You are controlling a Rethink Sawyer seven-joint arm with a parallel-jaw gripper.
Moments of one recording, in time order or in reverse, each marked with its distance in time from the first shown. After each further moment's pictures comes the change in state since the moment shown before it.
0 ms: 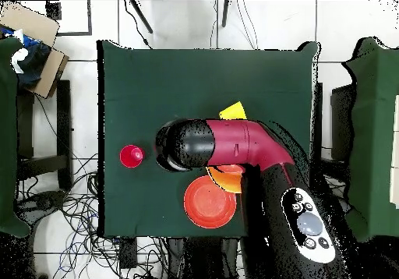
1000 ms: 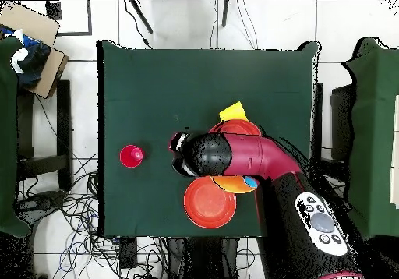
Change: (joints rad) arm -0.065 0.063 -0.008 0.077 -0.004 -0.159 0.000
